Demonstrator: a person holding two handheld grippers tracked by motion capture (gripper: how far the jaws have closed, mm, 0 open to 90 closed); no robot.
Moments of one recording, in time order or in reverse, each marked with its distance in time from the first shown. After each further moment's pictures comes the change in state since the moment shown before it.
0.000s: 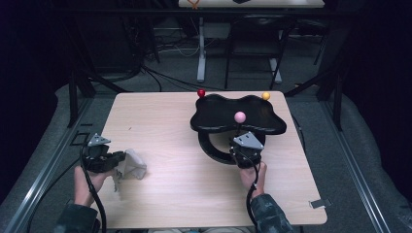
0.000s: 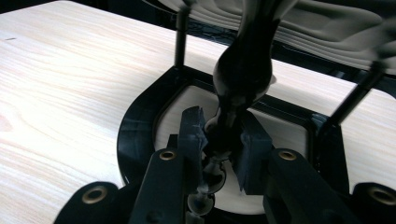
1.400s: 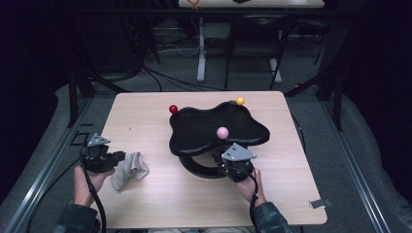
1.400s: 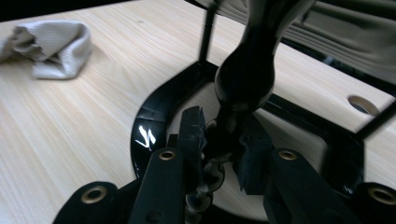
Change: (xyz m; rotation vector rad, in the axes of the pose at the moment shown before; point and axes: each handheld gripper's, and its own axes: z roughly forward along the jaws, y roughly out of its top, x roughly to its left) left arm 0.001 0.000 0.002 0.008 0.001 0.002; right arm 0.025 -0.003 -0.027 0.007 0.310 -0.177
